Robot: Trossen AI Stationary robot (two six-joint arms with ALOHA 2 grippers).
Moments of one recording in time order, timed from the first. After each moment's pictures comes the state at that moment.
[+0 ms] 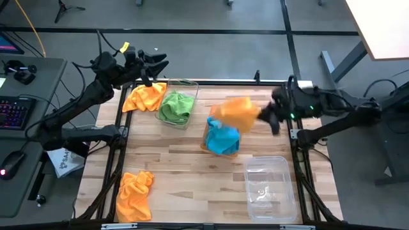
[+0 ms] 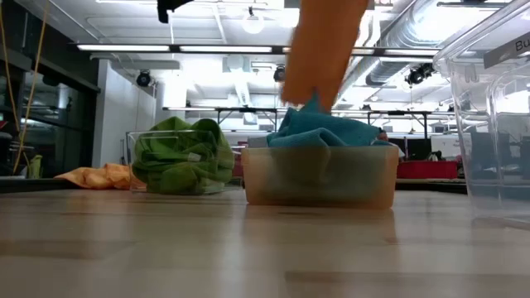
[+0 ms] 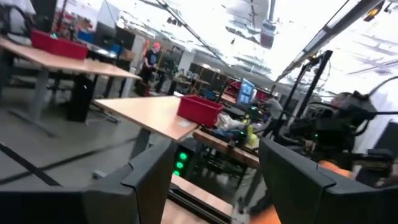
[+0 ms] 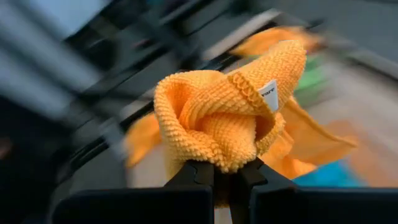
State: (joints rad) left arm 0.70 0.97 1.01 0.13 0.31 -0.40; right arm 0.15 1.03 1.40 -0.81 0.19 0.63
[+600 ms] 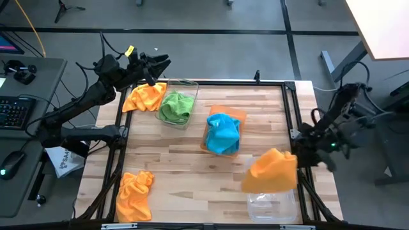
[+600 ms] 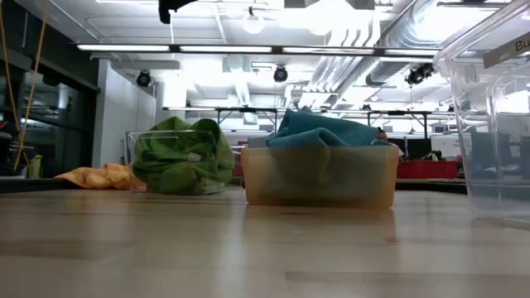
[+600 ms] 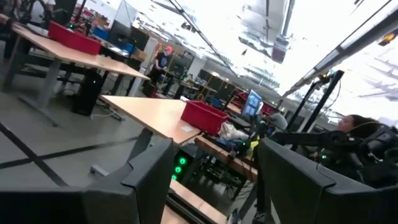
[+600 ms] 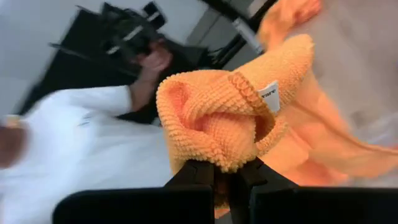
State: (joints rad) left arm 0.62 0.98 1.01 0.14 0.16 -0.49; right arm 0.91 0.94 1.41 -0.81 0.33 1.25
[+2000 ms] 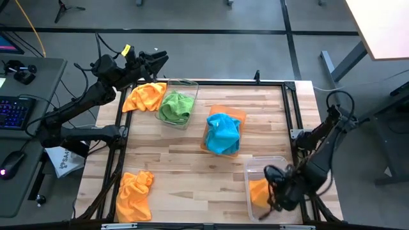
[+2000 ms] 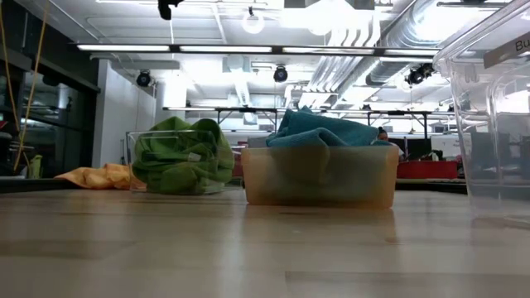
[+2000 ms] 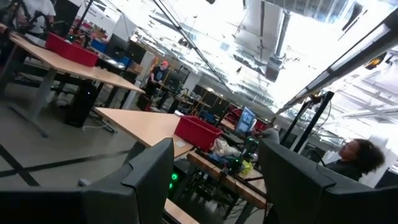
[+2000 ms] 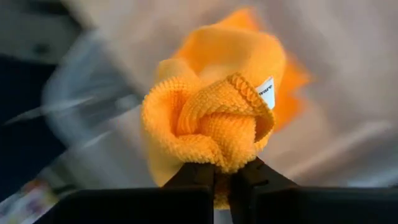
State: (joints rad) left arm 0.62 0.98 1.01 0.22 0.14 -0.54; right arm 0.88 1.50 1.41 -1.23 0.01 1.55
